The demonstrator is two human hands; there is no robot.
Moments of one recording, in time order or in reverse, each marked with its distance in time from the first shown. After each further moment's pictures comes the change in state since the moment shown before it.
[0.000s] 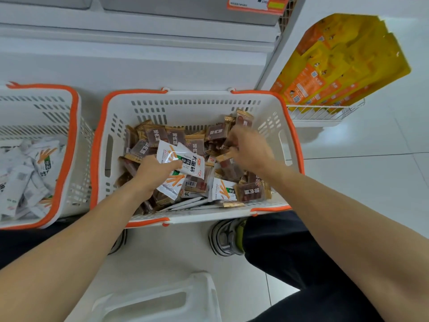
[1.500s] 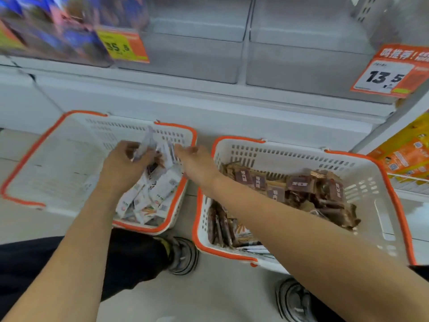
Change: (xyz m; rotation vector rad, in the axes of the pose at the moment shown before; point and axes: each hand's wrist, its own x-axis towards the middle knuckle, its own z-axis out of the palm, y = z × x) left_hand -0.078 0.010 -0.251 0.268 0.733 0.201; right_hand 0.041 -0.329 0.032 1.126 -0.349 0.043
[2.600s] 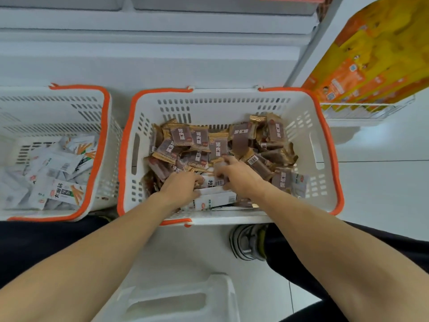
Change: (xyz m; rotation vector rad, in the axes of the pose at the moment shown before) left_hand -0.106 0.020 0.254 0.606 -0.839 0.580; right_hand -0.068 0.182 -0.228 -1.151 -0.170 0.100
